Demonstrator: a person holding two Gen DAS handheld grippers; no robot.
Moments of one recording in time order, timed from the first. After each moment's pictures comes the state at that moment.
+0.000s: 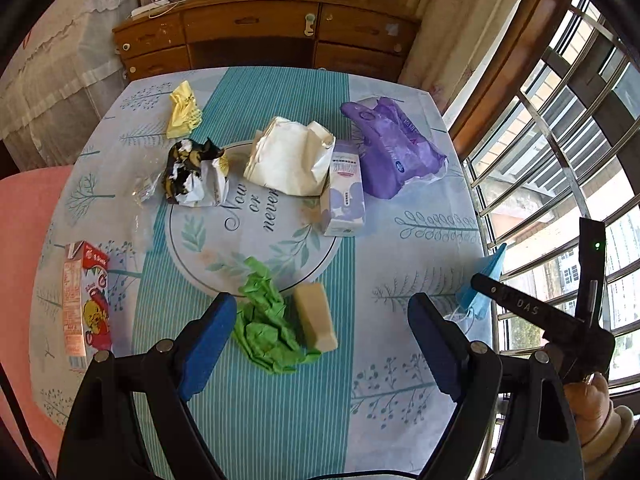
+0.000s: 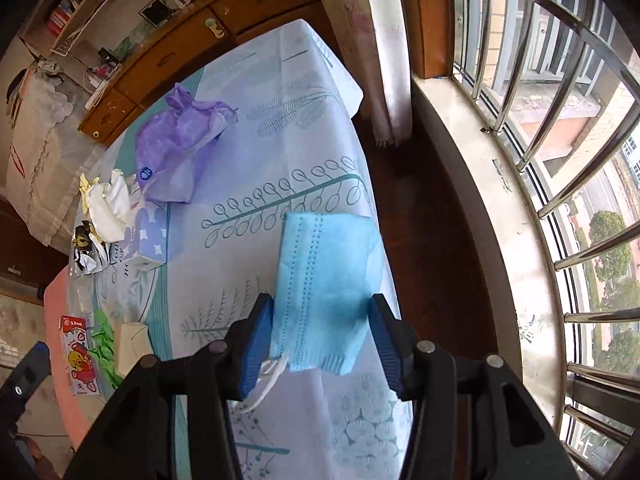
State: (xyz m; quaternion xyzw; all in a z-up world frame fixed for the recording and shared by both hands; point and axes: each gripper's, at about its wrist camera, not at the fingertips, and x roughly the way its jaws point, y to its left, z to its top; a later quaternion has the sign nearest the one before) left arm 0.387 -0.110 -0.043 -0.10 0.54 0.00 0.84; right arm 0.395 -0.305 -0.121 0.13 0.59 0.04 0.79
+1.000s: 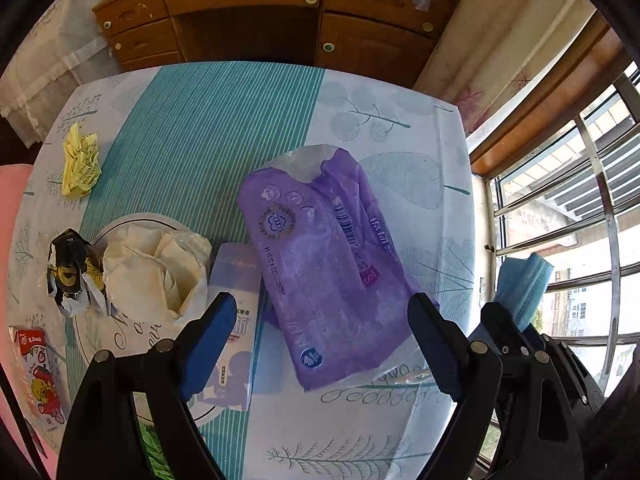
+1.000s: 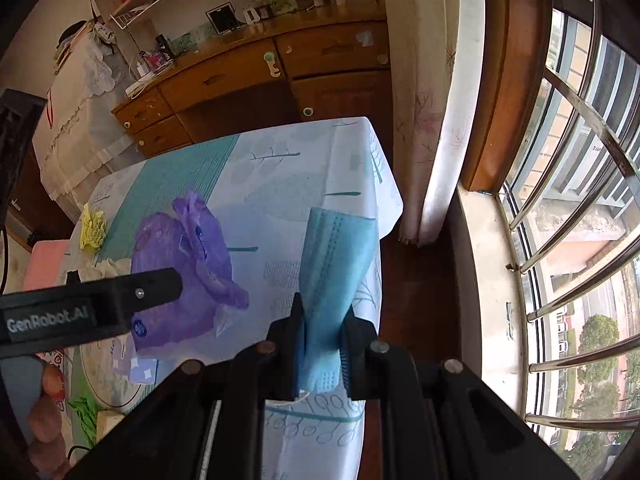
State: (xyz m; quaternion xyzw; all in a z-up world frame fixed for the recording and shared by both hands) left arm 0.591 -0.183 -0.090 -0.13 0.60 0.06 0.79; right arm 0.529 -0.299 -0.086 0.02 0.51 0.11 0.85
